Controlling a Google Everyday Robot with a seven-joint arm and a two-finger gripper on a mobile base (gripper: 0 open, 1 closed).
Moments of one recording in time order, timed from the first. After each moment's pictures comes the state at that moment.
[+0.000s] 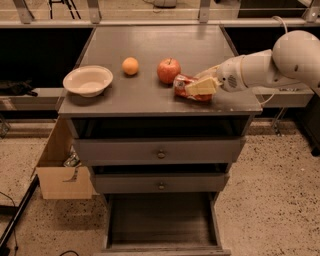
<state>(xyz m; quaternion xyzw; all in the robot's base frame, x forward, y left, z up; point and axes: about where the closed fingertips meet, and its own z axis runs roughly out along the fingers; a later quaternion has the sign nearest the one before) 0.684 -0.116 0.858 -0.42 0.76 0.23 0.44</state>
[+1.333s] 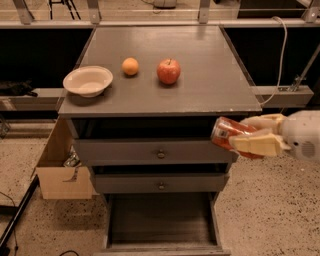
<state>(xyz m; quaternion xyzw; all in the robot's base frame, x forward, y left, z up) 0.477 -0.197 0.868 -0.37 0.77 0.24 0.46</state>
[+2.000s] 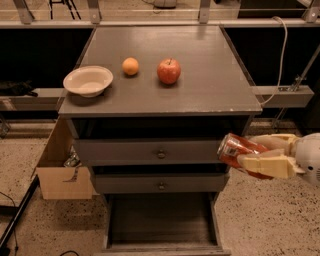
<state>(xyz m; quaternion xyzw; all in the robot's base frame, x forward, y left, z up) 0.431 -0.208 0.855 -0.35 0.78 0.26 0.46</state>
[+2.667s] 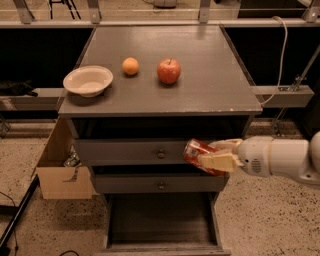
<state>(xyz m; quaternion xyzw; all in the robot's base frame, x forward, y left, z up) 0.491 -0.145 0.770 -0.32 0.80 0.29 0.42</state>
